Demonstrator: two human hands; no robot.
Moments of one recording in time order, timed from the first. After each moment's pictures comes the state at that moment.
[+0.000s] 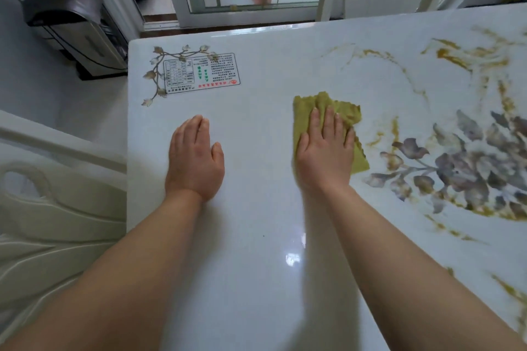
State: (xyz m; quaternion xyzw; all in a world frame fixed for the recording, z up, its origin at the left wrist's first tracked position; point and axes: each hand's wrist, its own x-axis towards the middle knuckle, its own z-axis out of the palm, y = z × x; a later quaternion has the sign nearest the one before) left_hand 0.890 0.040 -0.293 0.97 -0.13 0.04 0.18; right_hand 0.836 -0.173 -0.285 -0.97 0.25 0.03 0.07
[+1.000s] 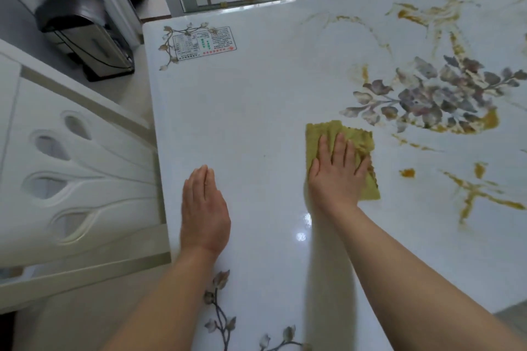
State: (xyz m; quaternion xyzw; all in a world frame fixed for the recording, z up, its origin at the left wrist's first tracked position) left_hand 0.680 0.108 -0.299 0.98 -0.14 0.02 0.17; right_hand 0.654 -0.123 -0.271 -0.94 0.32 0.12 0.05
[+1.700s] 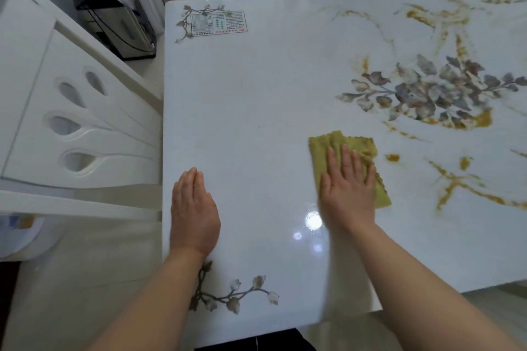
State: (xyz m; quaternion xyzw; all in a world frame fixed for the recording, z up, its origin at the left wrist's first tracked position) left_hand 0.596 0.118 -0.297 0.98 -0.06 0.02 0.17; right_hand 0.560 -0.156 -0.279 -0.97 0.20 0.08 0.04
